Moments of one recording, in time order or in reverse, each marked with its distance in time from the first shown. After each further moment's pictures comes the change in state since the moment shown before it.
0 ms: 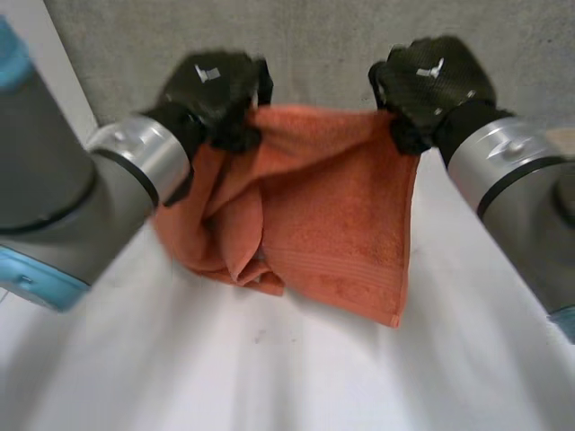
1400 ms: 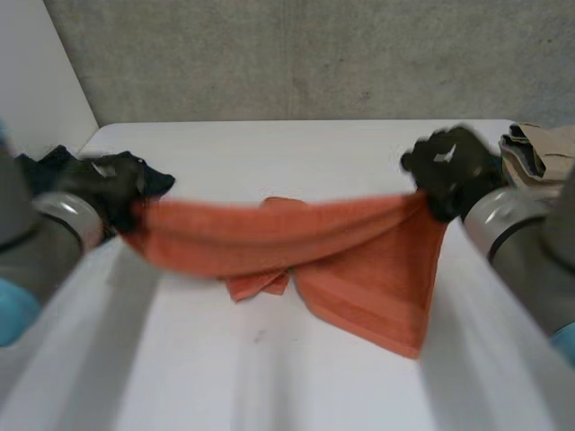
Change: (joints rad) left arm 0.258 0.093 -0.276 -0.116 -0.210 0.235; right arm -0.120 0.025 0.150 0.045 0.000 -0.209; left_hand 0.026 0.014 0.010 0.010 0.017; right_hand 0.000 0.000 0.003 0.000 0.003
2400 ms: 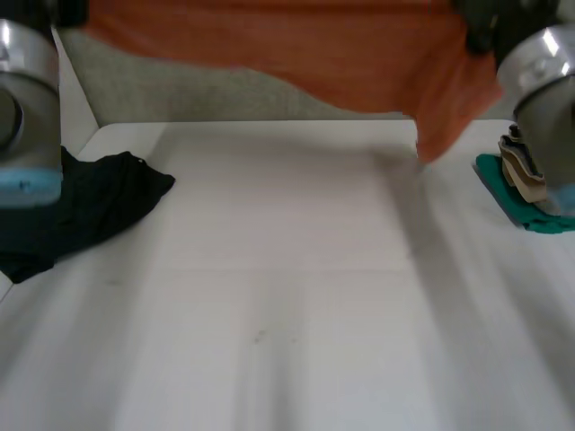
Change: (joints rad) left arm 0.033 -0.095 0.279 0.601 -0.032 -0.066; right arm -0.092 0.130 -0.344 -0.309 -0.130 -0.157; left_hand 0.000 0.004 0.005 0.001 0.000; right_hand 0.000 0.000 0.000 0.001 0.025
